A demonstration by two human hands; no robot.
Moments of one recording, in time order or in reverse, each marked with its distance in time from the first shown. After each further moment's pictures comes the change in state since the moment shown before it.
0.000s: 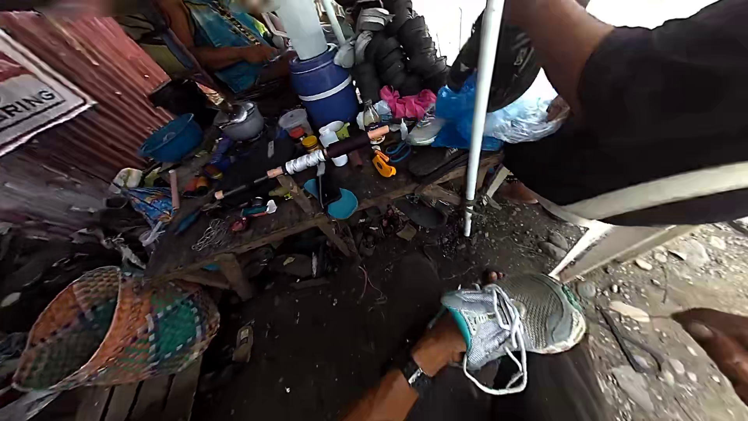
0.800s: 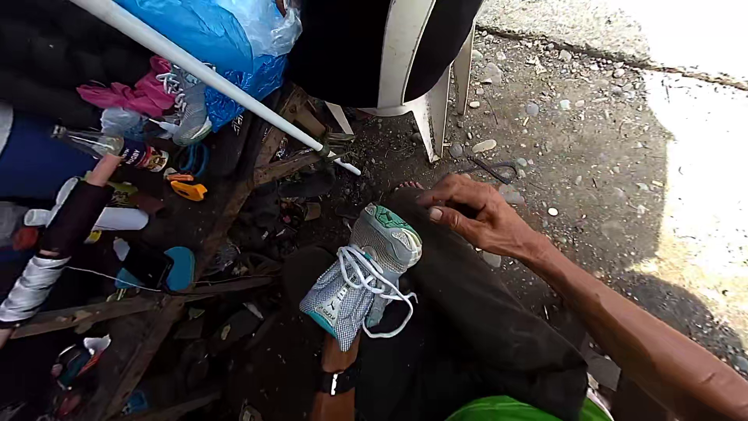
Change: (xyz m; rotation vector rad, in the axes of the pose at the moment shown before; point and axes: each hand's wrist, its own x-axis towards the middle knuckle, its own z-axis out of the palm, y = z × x) left_hand -0.009 -0.063 -0.039 0.133 -0.097 0.390; right_hand -0.026 0.008 0.097 0.634 0.317 0.164
